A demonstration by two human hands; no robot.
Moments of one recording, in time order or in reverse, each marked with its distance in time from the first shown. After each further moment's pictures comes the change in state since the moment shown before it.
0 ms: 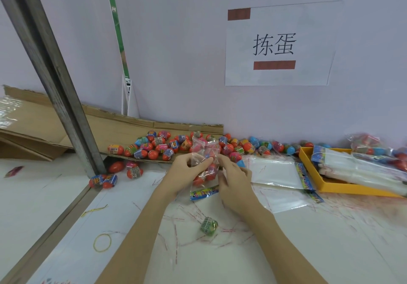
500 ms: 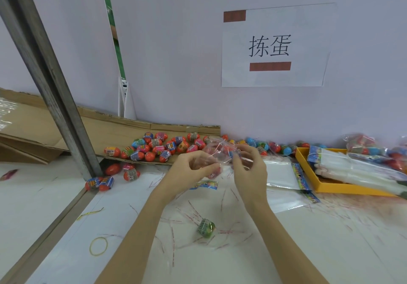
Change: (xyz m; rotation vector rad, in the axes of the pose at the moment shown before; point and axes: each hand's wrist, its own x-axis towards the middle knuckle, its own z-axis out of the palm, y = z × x) left_hand -0.006 0.017 0.005 0.031 -0.139 0.151; right_hand 0.003 -0.011 -0.028 0.639 0.470 0.229
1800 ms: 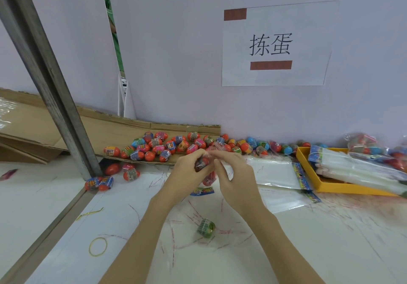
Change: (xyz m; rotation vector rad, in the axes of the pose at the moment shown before) left_hand 0.004 -0.012 0.007 0.281 0.128 0.125; right_hand -0.017 -0.010 0.005 -0.305 -0.286 -0.394
